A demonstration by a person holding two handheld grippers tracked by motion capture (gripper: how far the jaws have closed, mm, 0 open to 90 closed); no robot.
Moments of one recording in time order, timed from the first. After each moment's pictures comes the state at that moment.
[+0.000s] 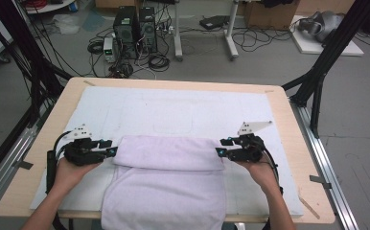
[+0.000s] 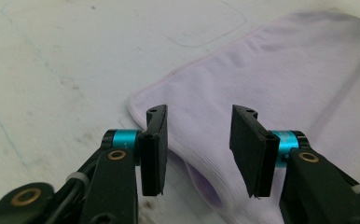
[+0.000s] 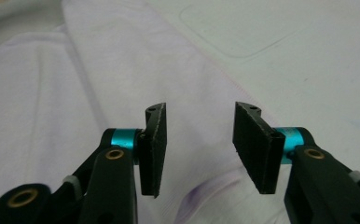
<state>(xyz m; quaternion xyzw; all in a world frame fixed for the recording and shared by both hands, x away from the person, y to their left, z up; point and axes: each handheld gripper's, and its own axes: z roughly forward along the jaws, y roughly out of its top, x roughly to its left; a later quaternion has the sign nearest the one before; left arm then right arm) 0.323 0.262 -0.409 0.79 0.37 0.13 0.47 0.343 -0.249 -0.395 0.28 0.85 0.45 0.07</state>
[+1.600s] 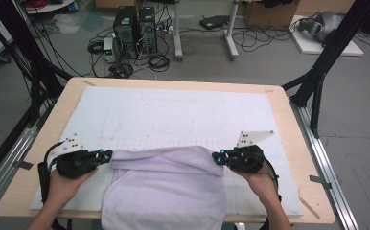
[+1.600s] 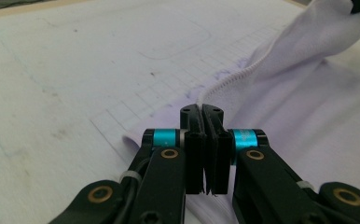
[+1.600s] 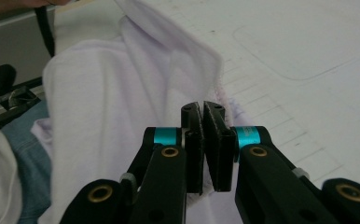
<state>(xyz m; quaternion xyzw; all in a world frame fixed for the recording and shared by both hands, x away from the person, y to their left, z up) 0.260 0.268 -0.398 0.78 0.34 0.14 0.51 0.295 -0.239 -0.382 0.22 0.84 0.49 0.05</state>
